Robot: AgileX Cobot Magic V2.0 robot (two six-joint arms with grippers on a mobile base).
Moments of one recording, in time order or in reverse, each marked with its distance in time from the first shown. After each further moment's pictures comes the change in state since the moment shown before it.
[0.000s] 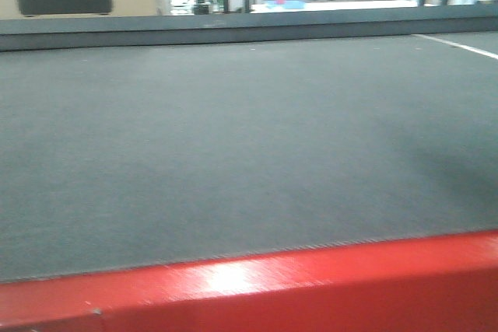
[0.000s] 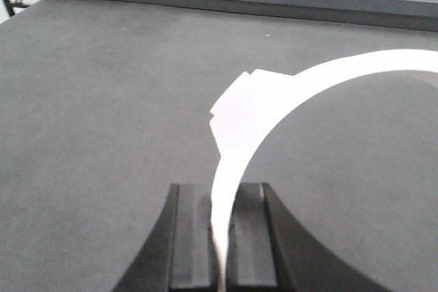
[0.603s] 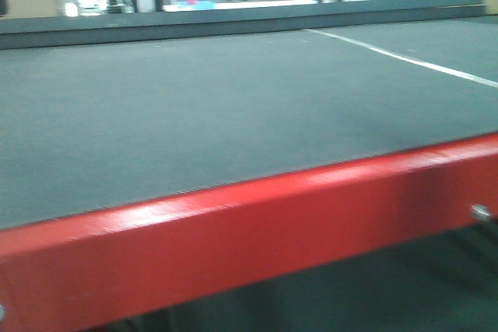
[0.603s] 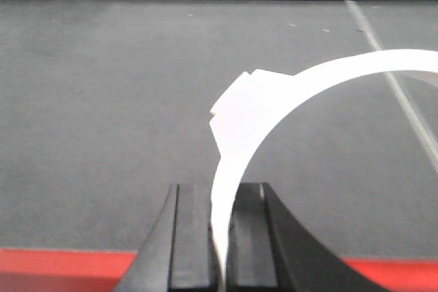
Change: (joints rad) left arm 0.000 0.000 0.000 0.000 0.000 0.000; right arm 0.000 0.000 0.000 -0.002 -0.001 -0.002
